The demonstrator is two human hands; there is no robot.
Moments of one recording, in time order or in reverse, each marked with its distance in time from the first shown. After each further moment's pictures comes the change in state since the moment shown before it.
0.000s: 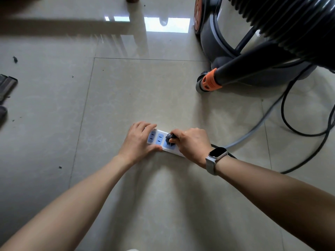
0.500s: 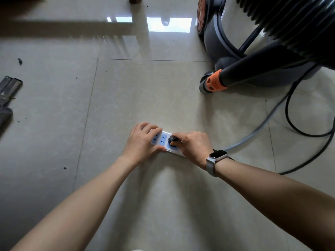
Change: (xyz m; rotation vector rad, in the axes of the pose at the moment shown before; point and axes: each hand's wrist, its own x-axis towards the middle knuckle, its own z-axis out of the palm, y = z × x) left_hand 0.001 -0.004 0.004 0.071 0.011 0.028; right_hand 0.001 0.002 0.015 0.088 -0.007 0.060
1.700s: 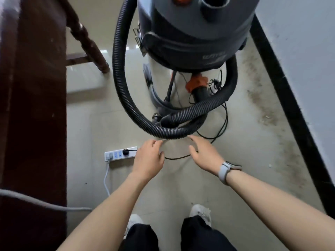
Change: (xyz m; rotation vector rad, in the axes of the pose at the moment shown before) left_hand 0.014 0.306 -0.273 -0.006 -0.249 -0.094; right_hand -0.185 0.005 -0.369 0.377 -0.075 0.409
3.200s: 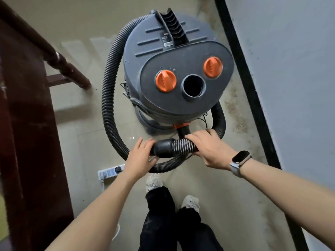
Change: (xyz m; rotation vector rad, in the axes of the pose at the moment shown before) left_hand 0.117 0.028 -0.133 -0.123 -0.292 0.041; right_hand 0.059 -0.051 -0.196 -0.570 -0.068 -0.381
